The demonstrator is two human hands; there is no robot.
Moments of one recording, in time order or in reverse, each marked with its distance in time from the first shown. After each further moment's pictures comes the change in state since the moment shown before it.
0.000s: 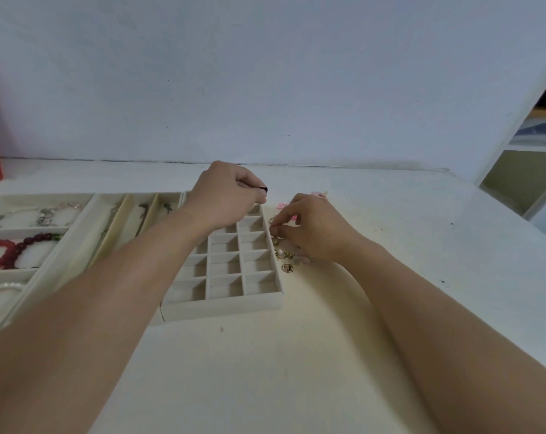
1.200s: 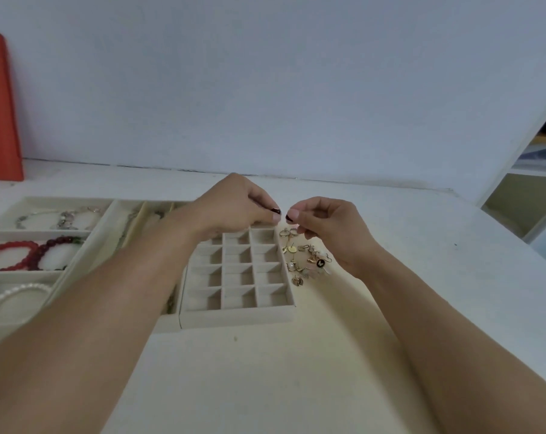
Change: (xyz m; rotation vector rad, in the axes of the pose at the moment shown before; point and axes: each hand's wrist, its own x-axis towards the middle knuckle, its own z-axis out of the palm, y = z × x) left_hand 0.000 0.003 -0.023 0.048 -0.233 0.028; right_hand -0.008 -0.010 -0.016 0.825 0.109 0.155
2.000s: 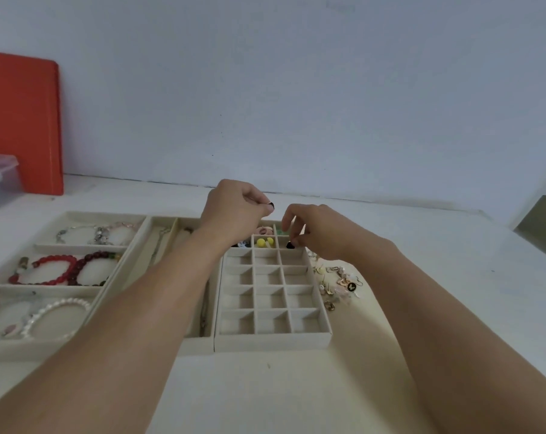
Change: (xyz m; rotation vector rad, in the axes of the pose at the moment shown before) left_hand 0.007 -0.022 -0.023 -0.137 0.423 -0.071; right_hand 0.061 -0.021 0.039 -0.936 -0.330 -0.136
